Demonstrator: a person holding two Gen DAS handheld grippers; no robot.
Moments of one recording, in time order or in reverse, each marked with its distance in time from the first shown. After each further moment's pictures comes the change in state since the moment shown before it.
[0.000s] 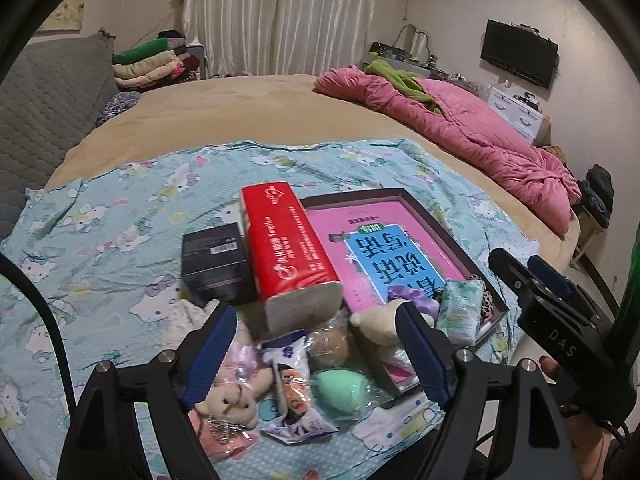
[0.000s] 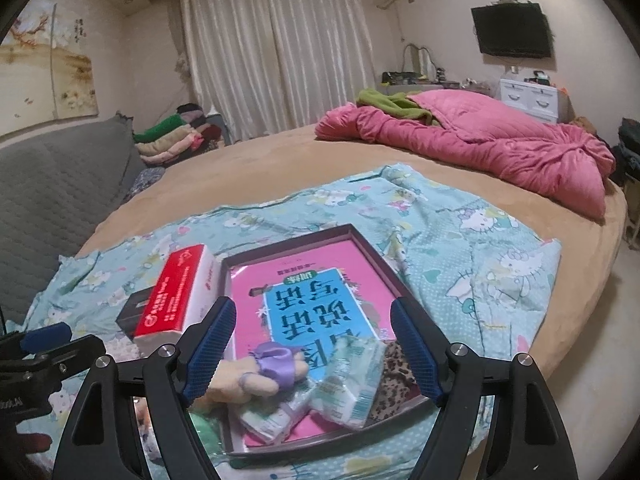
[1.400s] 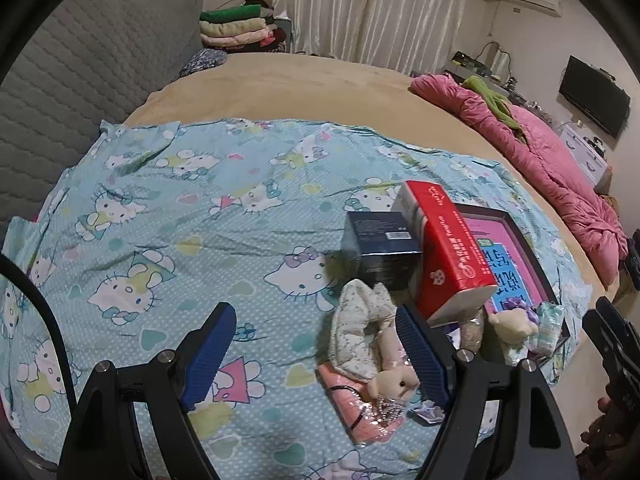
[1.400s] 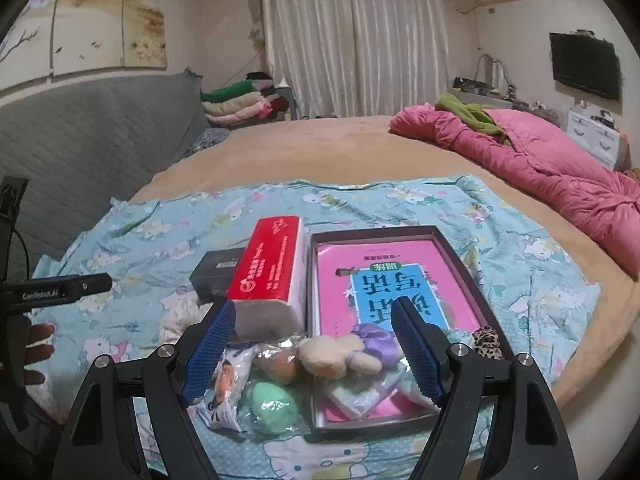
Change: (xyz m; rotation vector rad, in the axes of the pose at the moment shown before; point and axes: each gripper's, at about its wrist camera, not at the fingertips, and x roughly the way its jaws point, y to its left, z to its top) left arm -0.018 0.152 -0.016 -0.222 0.054 0.159; right arm -0.015 0.080 -0.009 -0.209 0.076 0.167
